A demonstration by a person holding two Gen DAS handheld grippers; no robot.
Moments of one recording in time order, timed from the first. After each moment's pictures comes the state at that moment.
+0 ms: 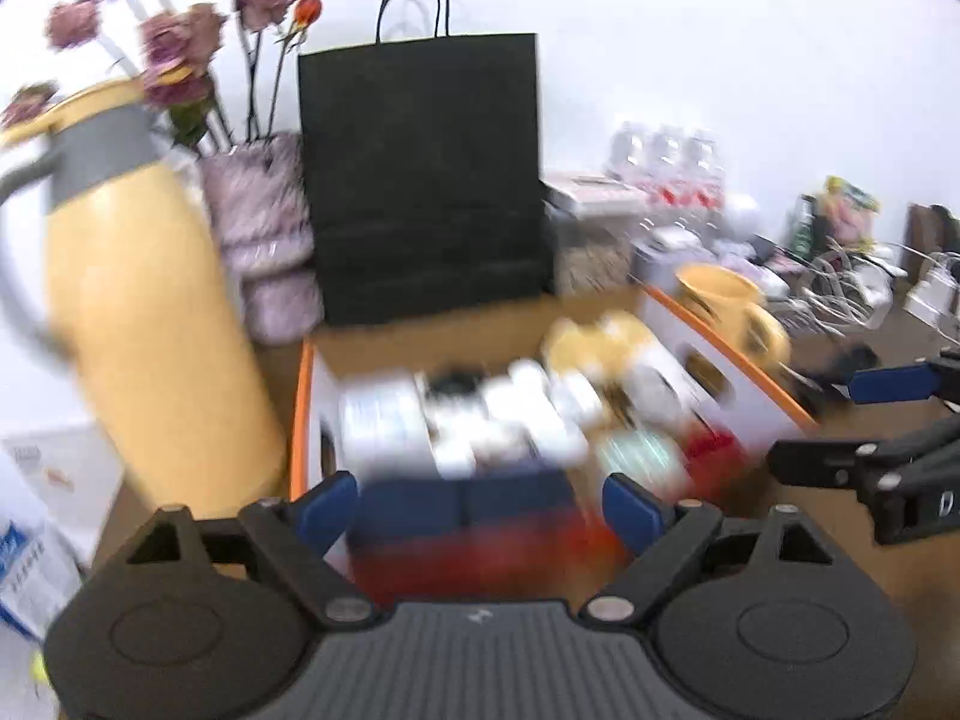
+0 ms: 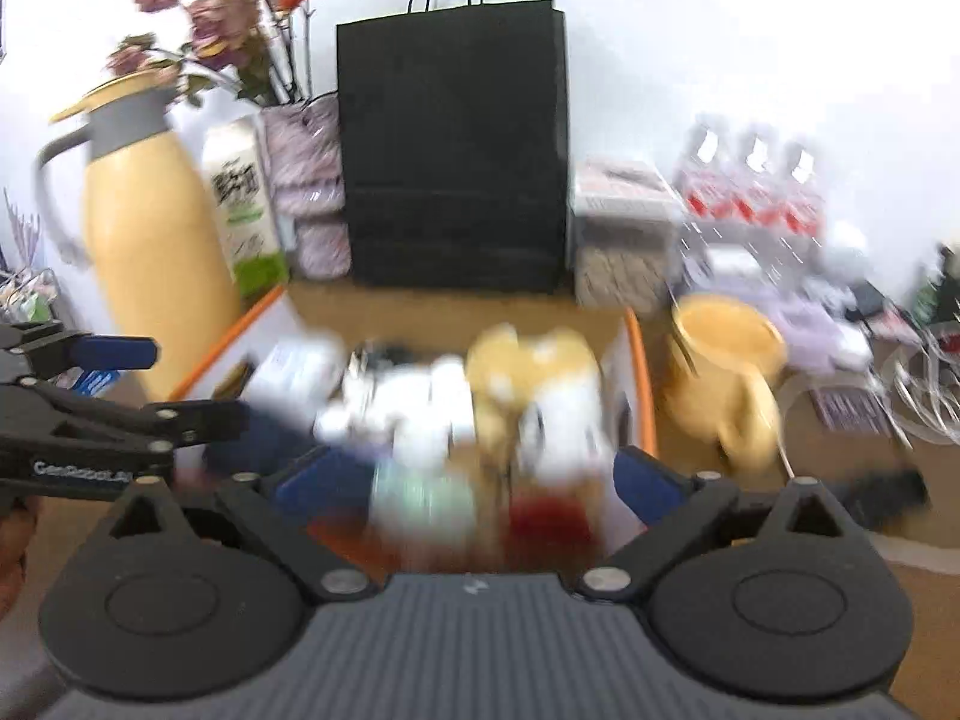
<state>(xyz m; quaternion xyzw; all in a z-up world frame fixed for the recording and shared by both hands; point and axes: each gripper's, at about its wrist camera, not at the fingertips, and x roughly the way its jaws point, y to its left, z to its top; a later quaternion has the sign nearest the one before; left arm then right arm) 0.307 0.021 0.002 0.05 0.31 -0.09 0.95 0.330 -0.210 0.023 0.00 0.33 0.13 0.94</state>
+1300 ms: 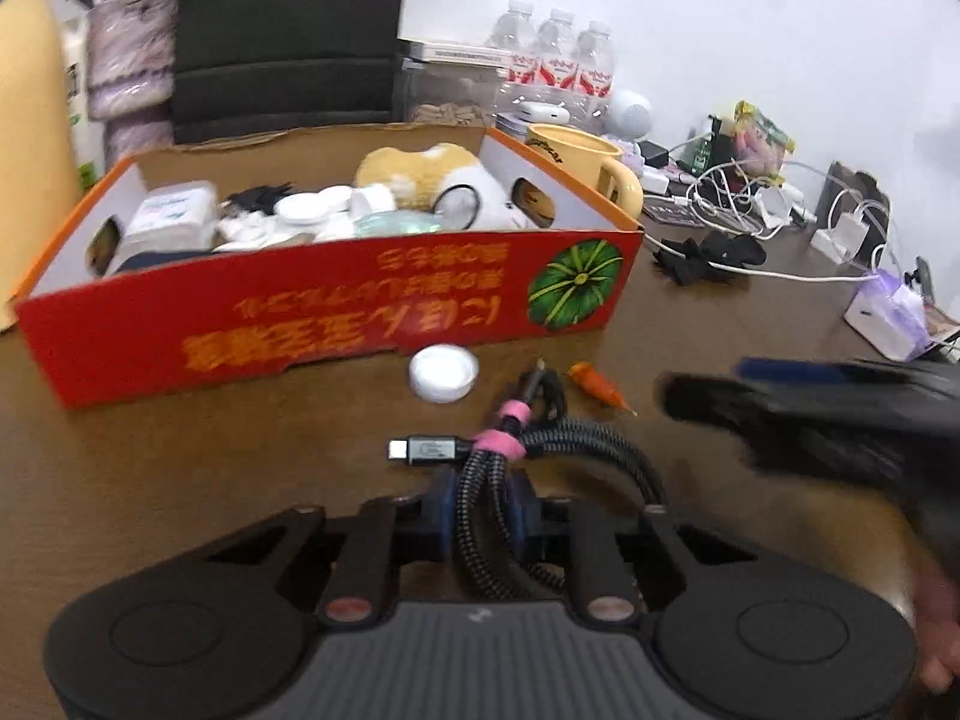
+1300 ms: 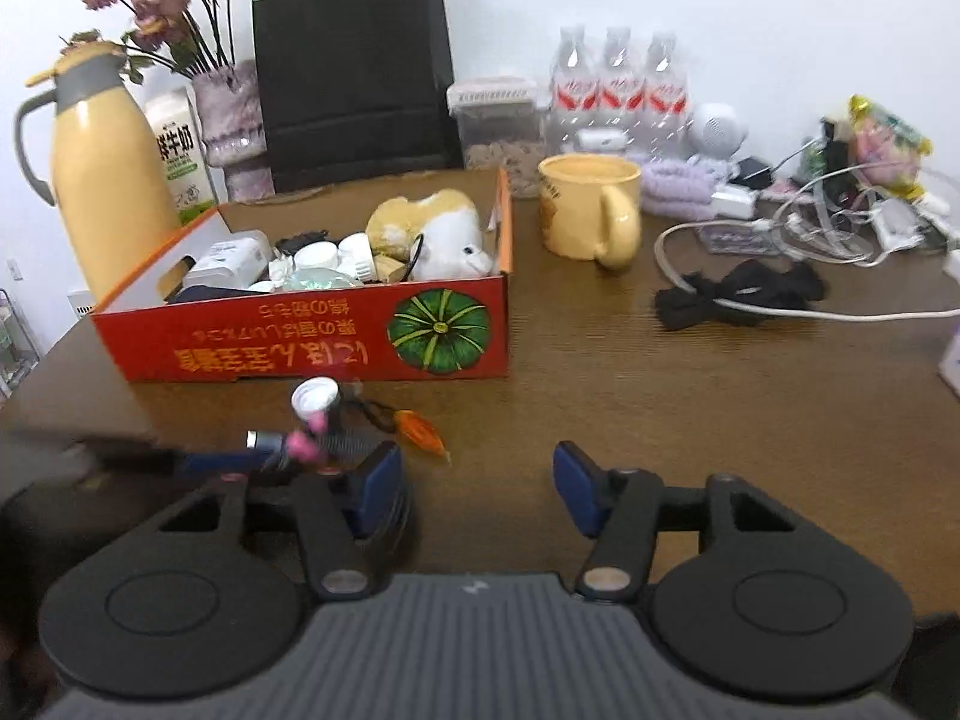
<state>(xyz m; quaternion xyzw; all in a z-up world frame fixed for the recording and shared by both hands) 0.282 -0.046 -0.092 -0.01 0.38 -0.17 0.91 0.291 -0.249 -0.052 0.03 0.34 0.07 0.94</state>
